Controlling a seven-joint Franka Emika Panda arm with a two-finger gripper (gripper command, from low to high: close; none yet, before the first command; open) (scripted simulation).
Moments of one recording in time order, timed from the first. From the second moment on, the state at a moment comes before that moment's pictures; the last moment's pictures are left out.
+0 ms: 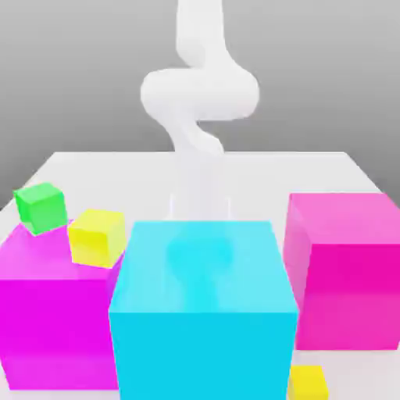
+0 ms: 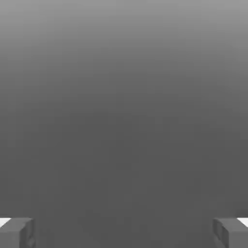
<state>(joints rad) -0.04 -0.75 -0.05 -2.31 -0.01 2.33 0.80</state>
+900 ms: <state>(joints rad) -0.30 -0.04 -0.70 -2.83 -0.01 2.85 -0.04</state>
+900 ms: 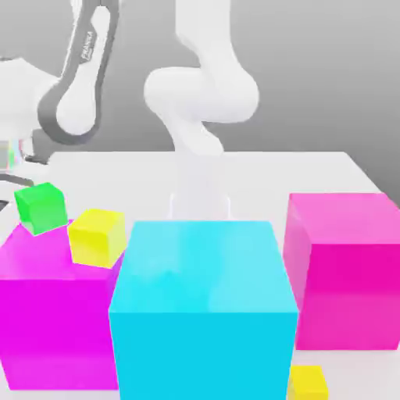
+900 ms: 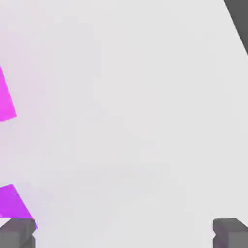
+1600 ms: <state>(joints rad) -0.54 0.19 -0.17 -2.88 0.37 3.06 -0.51</state>
